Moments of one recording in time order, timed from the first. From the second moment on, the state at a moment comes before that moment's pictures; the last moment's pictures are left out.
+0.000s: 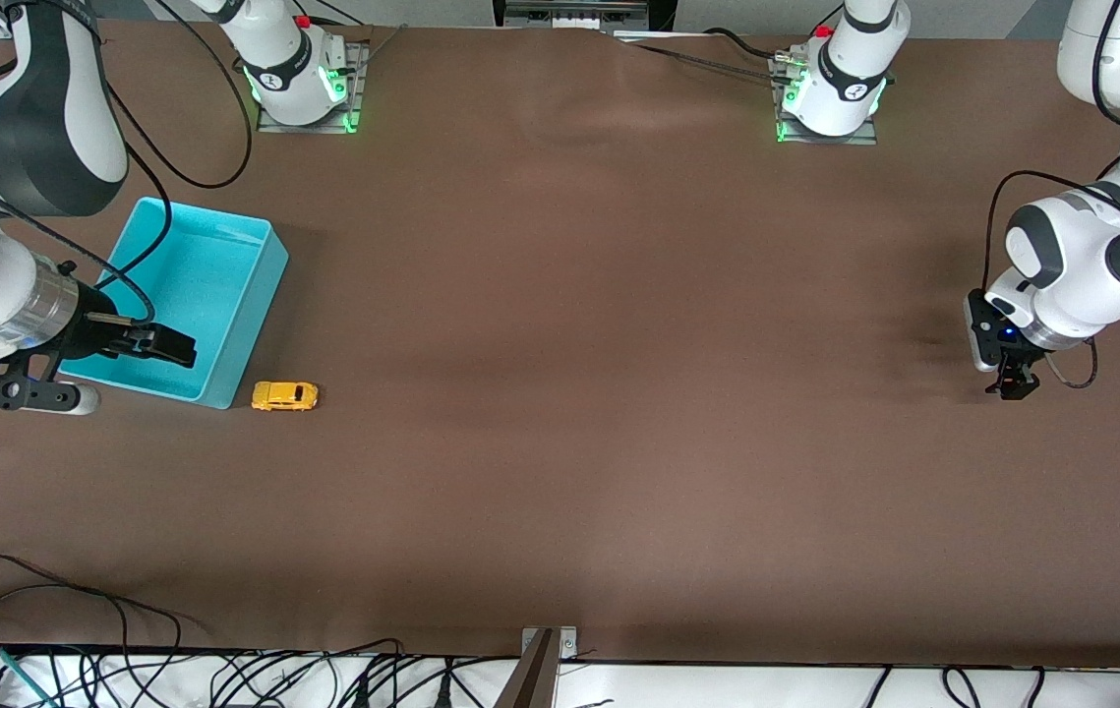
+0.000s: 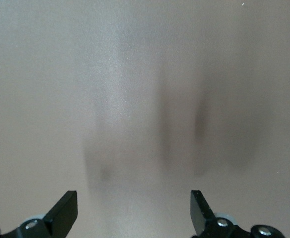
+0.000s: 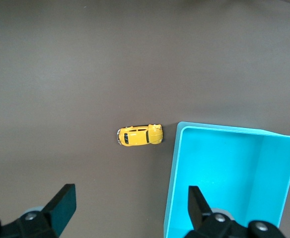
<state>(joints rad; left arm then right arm) 0.05 0.42 0.25 -2.19 -0.02 2.68 1.87 0.10 0.33 -0.01 -1.44 0.00 1.74 0.19</state>
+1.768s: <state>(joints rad) -0.08 -0.17 0.24 -2.06 -0.02 2.10 1.55 0.11 0.56 0.00 -1.84 0.01 2.37 -1.43</state>
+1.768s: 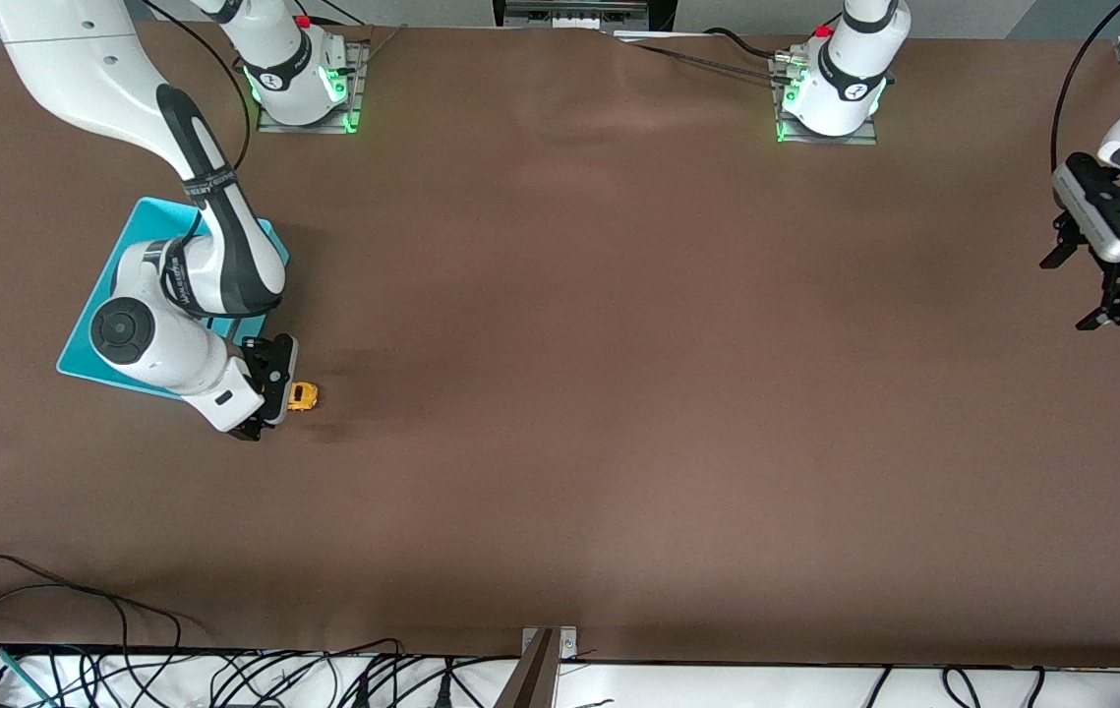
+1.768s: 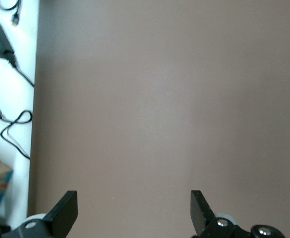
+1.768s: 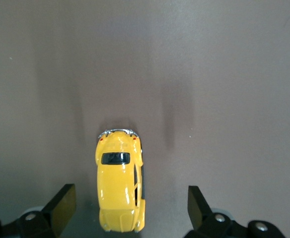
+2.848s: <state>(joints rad) -0.08 -0.15 0.15 -1.70 -0.01 1.52 0.36 0.10 0.57 0.00 -1.90 0.01 2.51 -1.45</state>
